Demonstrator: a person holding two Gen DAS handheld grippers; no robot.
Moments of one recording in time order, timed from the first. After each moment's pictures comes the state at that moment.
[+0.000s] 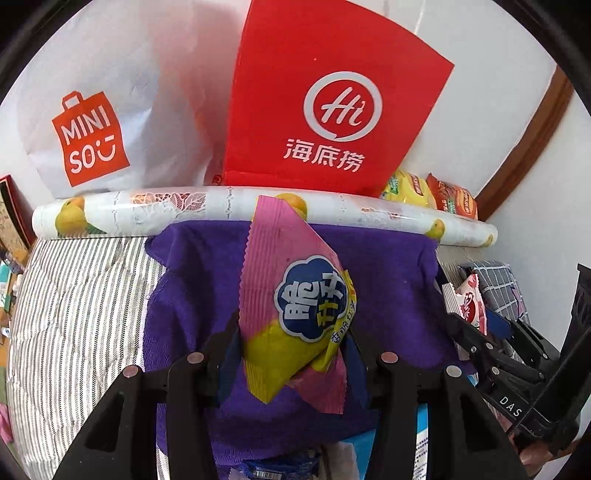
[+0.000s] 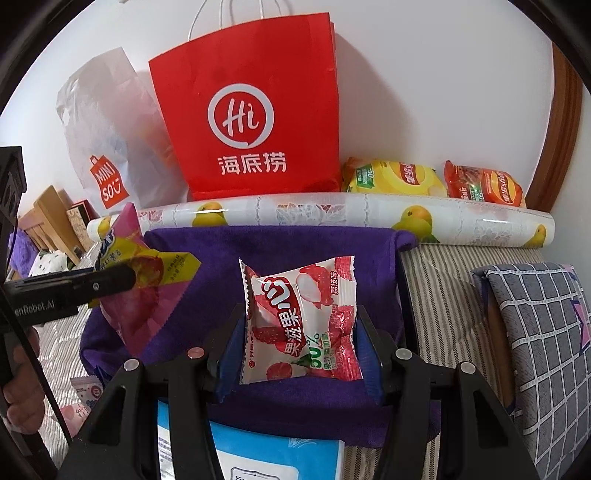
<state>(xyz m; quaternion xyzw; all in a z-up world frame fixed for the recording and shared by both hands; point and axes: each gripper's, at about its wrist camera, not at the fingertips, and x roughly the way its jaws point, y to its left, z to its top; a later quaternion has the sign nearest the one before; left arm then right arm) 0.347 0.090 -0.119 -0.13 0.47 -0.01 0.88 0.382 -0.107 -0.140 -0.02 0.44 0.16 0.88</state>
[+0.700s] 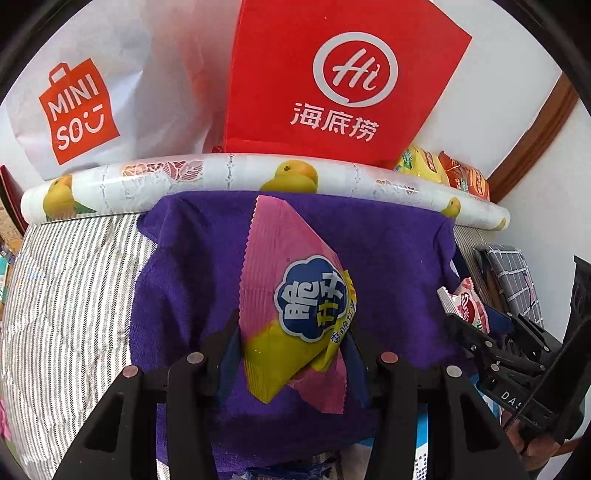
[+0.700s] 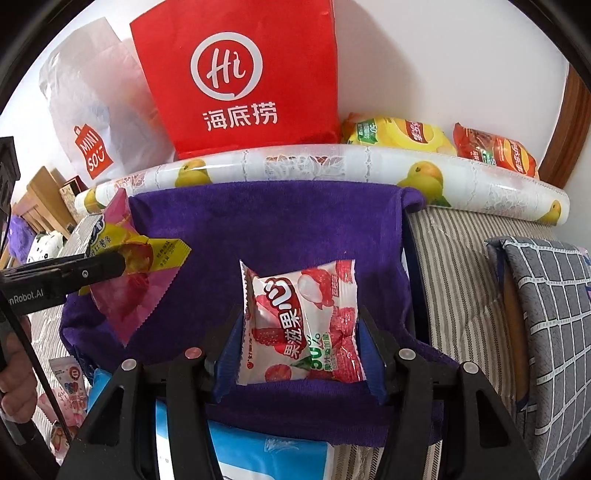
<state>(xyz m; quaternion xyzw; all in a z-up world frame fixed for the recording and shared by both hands) 0.356 0.088 -0.144 -0.12 0.50 -0.01 0.86 0.393 -0.109 -0.169 -0.03 0.50 0.17 0.85</state>
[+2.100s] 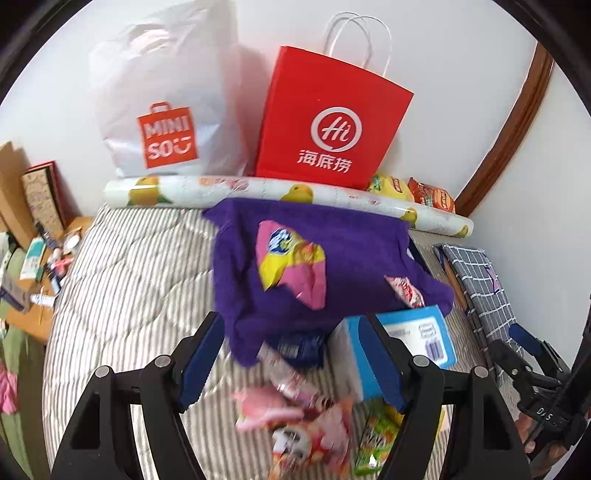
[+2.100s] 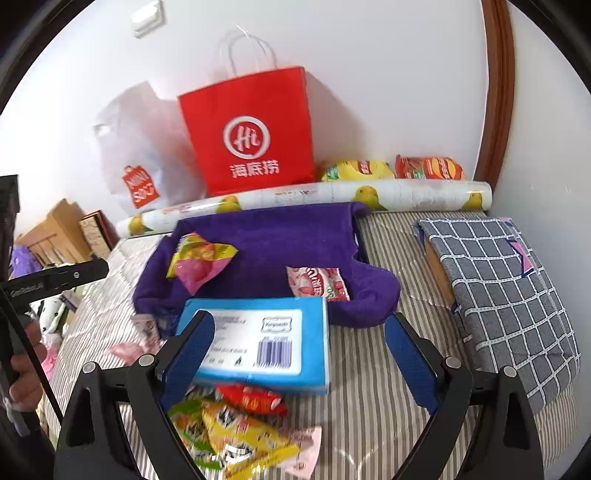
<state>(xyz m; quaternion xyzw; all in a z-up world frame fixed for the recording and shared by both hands) 0.213 0.106 -0.064 -0.13 0.44 0.01 0.89 0.245 -0.154 -0.074 0.01 0.42 0.13 0.90</state>
